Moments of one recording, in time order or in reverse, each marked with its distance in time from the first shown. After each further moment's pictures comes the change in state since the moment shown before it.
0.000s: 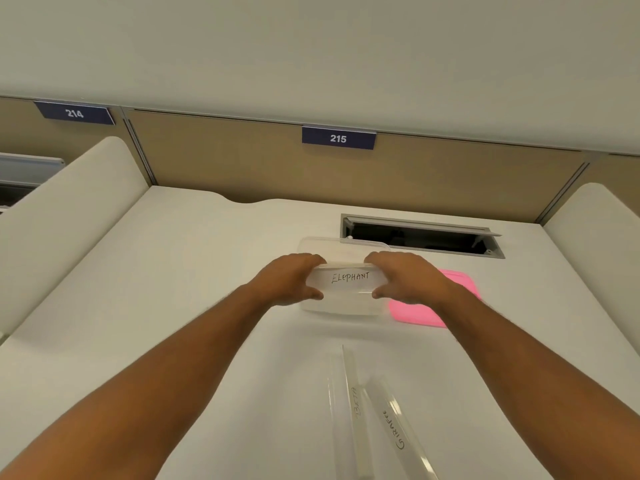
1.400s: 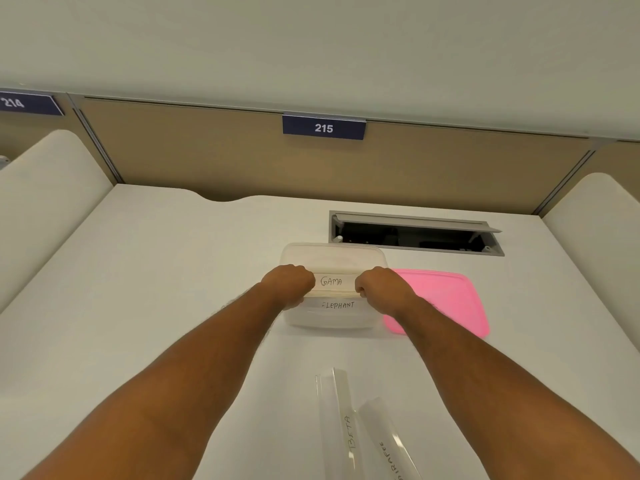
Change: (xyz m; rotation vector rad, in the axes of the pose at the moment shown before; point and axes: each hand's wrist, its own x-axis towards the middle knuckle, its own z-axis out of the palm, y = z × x) left_hand 0.079 -0.022 0.048 0.431 -0.367 -0.017; right_hand 0.062 0.023 0.067 0.003 -0.183 0.172
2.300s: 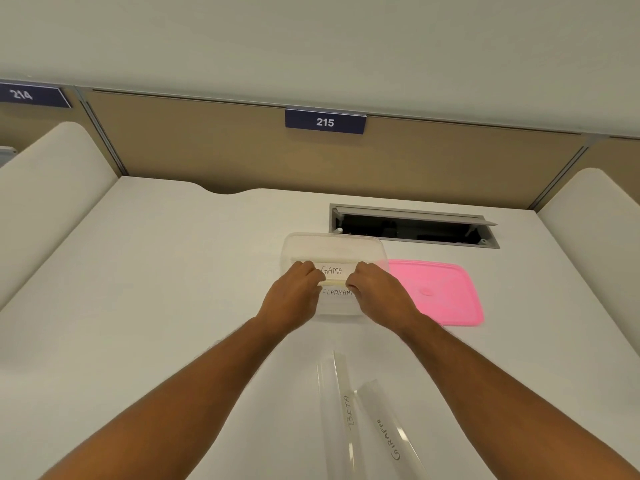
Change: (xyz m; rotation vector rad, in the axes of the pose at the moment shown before) left_hand -0.062 0.047 0.020 -0.409 0.685 -0.019; right_hand -0.044 -0.023 0.017 0.031 0.364 -0.173
